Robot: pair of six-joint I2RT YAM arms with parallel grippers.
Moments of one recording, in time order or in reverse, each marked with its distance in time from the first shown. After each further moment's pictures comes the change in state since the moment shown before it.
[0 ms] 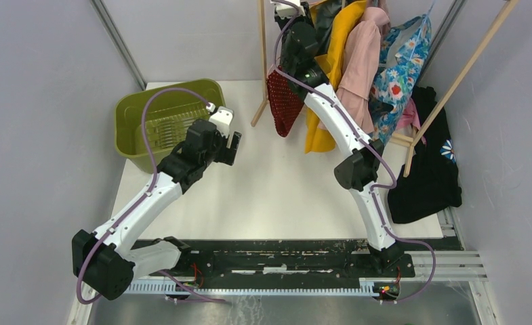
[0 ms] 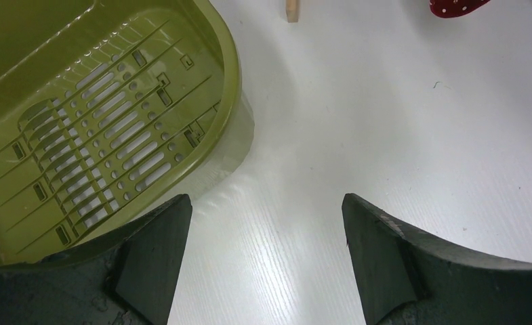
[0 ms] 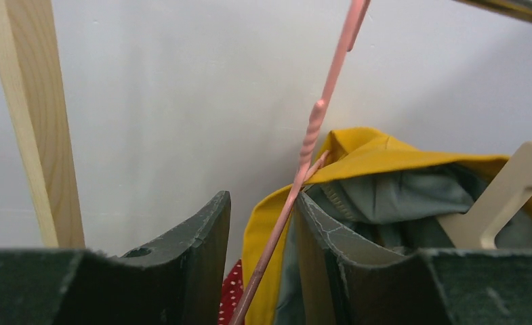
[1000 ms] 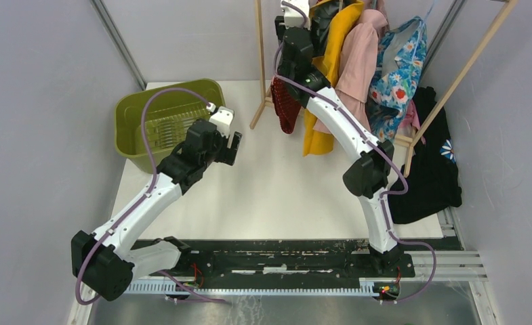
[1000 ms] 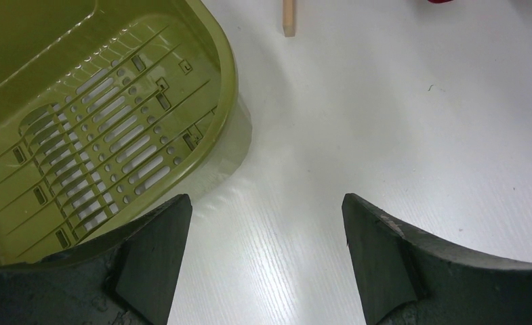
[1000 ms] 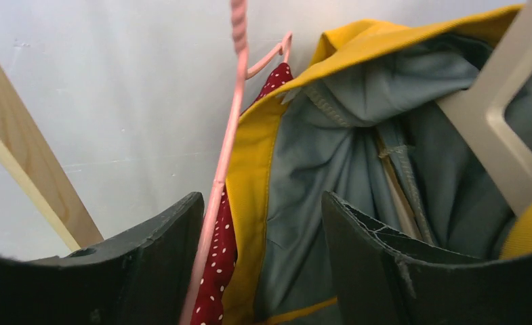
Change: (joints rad) left arm -0.010 -0.004 0.000 0.010 -0.002 0.001; right arm 0.038 -0.154 -0.253 -0.102 0.154 0.227
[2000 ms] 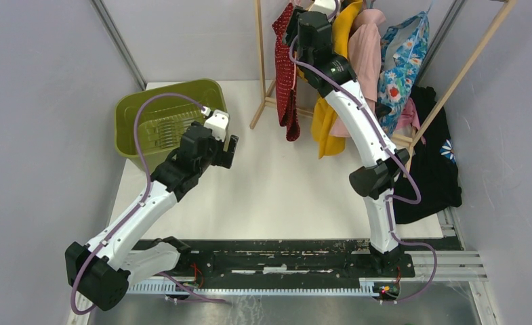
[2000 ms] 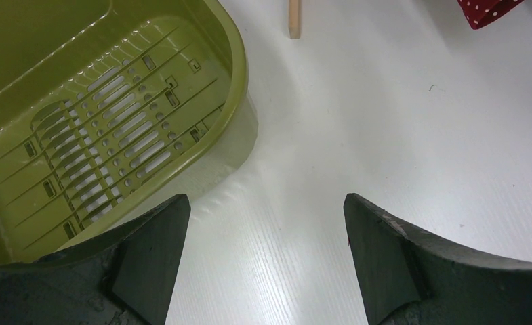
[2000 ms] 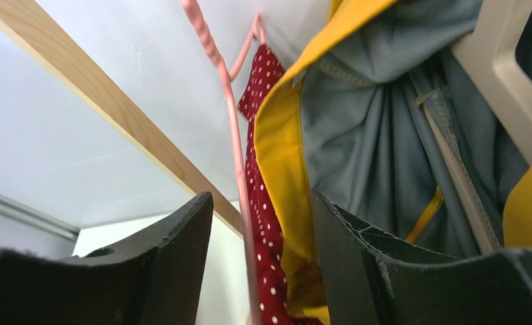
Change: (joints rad) left arm 0.000 -0.082 -0.044 0.002 -0.010 0.002; right arm -0.043 -0.066 0.208 -0.532 -0.229 0.625
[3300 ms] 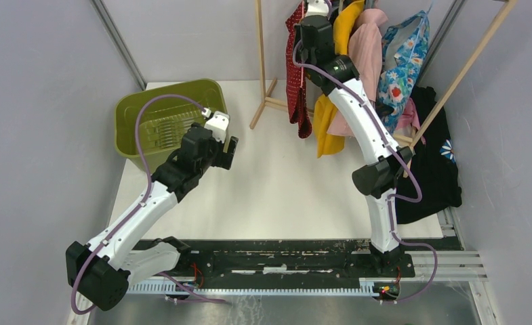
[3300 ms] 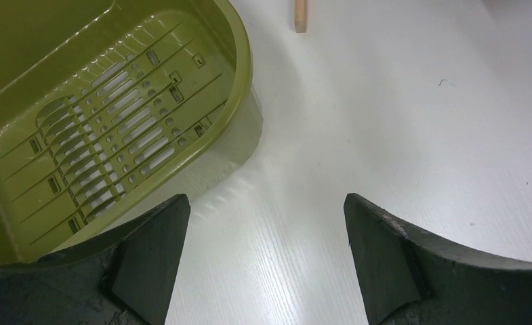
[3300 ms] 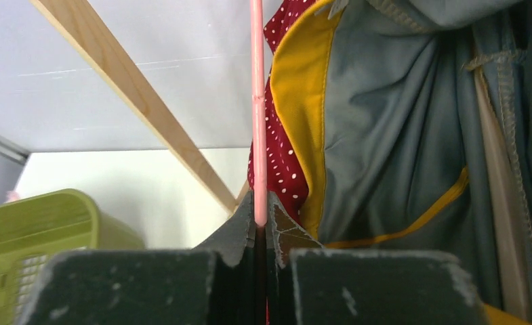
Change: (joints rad) left arm -0.001 -0.001 -0.017 0.007 -0.016 0.011; right arm -0.048 -0.010 -0.040 -0.143 -0.170 -0.064
